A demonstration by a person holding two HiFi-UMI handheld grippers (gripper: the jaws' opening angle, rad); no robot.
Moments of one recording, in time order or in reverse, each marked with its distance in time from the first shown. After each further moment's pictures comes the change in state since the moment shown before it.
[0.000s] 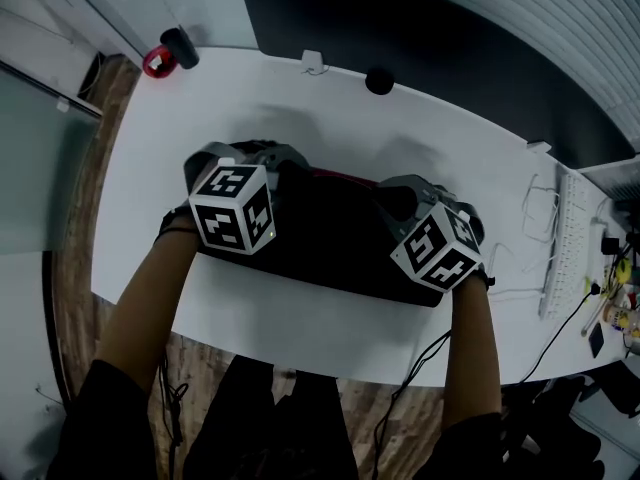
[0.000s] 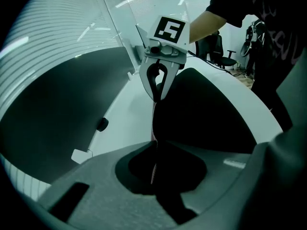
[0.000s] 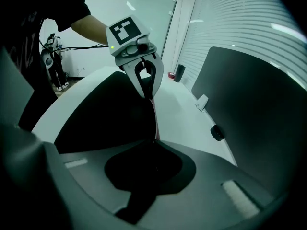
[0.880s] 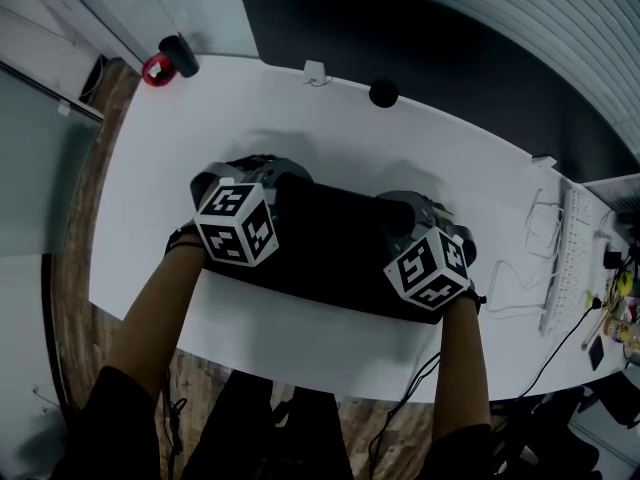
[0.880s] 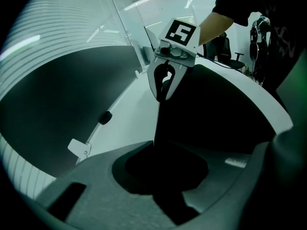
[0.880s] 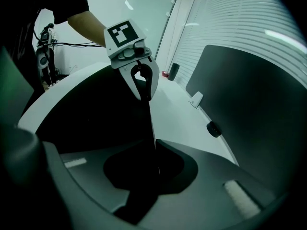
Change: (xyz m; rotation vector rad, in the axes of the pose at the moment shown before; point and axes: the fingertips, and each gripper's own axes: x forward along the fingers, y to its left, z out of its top) left arm 0.024 0.007 -0.018 -0.075 -0.046 0.063; right arm 0.022 -0.007 -0.014 0.017 -0.011 -0.089
